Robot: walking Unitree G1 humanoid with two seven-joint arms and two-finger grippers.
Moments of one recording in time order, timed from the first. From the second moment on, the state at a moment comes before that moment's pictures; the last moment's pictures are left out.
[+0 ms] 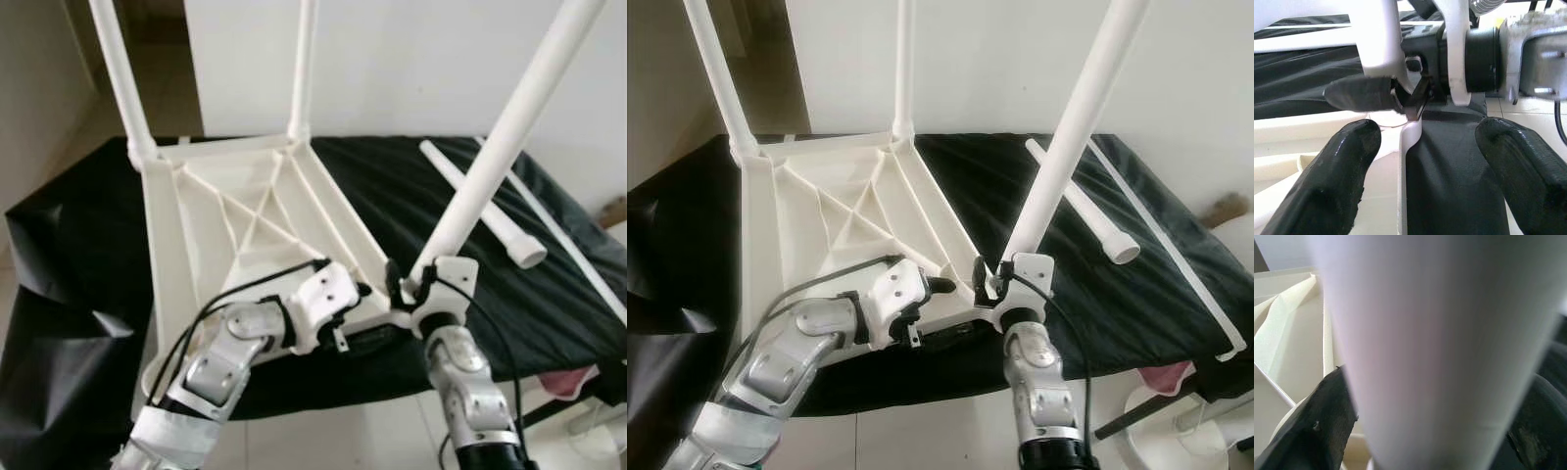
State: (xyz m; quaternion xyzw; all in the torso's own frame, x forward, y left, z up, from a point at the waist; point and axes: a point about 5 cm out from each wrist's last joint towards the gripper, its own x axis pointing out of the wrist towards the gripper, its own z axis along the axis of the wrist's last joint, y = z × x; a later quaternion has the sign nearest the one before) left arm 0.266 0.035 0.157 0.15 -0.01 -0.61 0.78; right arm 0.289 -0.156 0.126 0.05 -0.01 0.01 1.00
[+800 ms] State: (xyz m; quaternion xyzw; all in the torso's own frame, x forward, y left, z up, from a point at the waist) left arm 0.270 0.035 0.165 0.14 -0.02 -0.60 0.79; right arm 0.299 -0.193 0.133 -0.08 0.01 0.27 0.96
